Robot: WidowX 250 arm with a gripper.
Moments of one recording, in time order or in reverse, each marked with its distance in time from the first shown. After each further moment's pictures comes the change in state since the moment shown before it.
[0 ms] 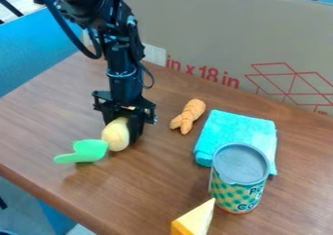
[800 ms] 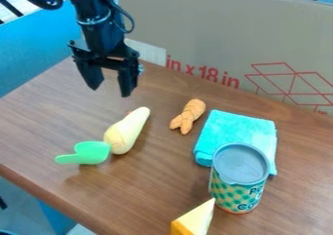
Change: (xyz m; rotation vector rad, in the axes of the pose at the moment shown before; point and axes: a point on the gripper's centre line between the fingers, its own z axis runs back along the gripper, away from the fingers) arm -0.008 0.042 0.085 0.011 -0.242 0.079
